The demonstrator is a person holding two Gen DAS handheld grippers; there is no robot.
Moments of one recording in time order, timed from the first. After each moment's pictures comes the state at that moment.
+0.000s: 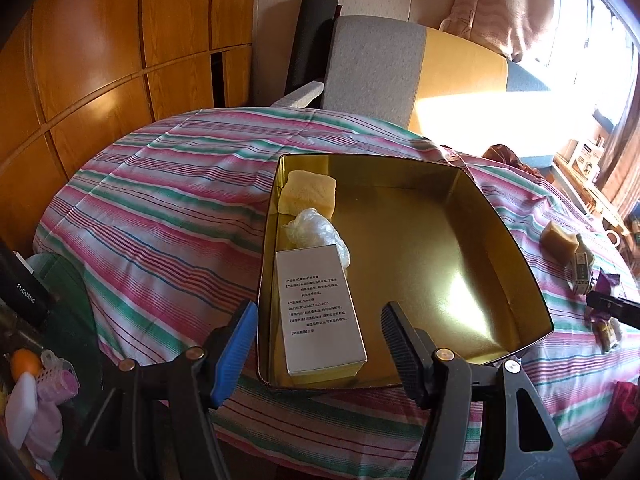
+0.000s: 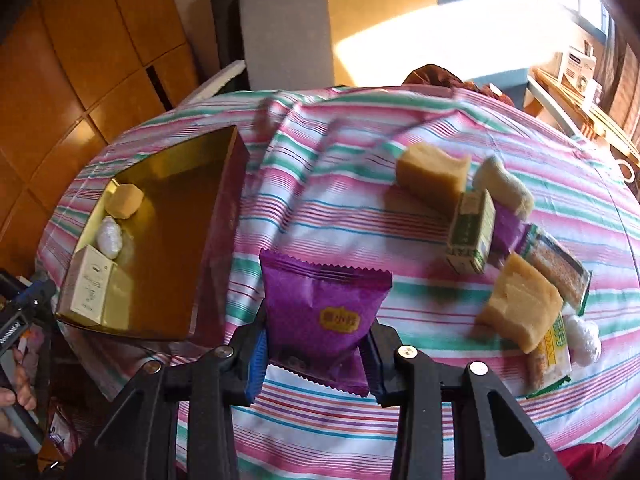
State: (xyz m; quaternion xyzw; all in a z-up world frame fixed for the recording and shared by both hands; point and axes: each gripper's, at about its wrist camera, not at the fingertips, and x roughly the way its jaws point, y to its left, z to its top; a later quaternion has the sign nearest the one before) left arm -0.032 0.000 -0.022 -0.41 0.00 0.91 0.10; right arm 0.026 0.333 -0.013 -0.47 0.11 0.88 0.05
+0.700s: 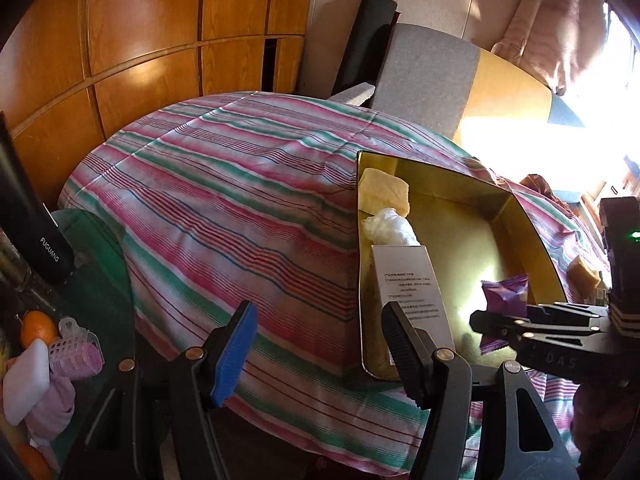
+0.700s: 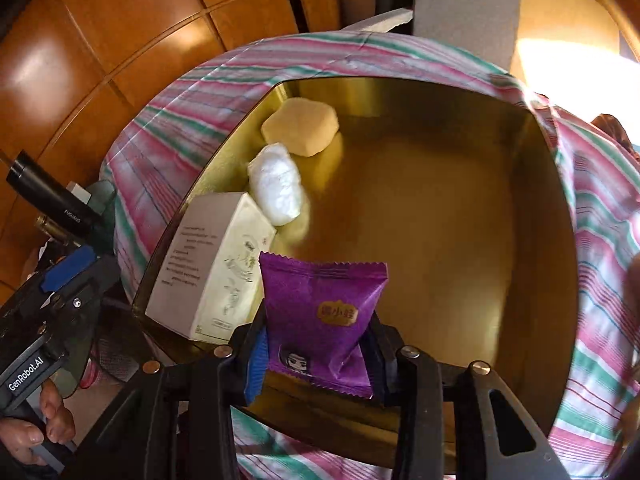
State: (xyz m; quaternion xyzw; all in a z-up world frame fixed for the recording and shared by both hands) left arm -0.038 -0.066 -0.036 -0.42 -0.06 0.91 0.04; right arm -0.082 0.130 -0.059 -0.54 0.04 0.83 -0.16
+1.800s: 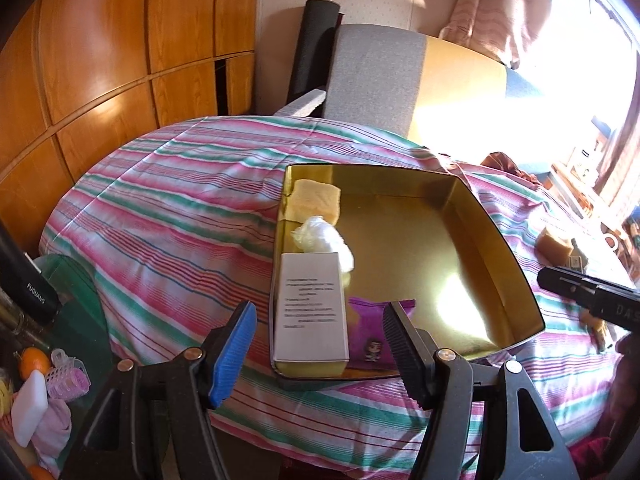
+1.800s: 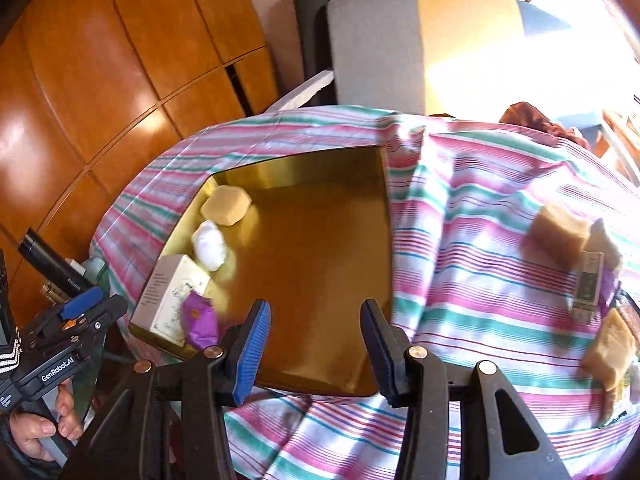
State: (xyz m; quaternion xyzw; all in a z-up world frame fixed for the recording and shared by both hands) left arm -0.022 -0.006 -0.009 -0.40 0.00 0.91 0.11; right arm -0.010 0.250 0.002 -0.43 0.11 0.89 -0.05
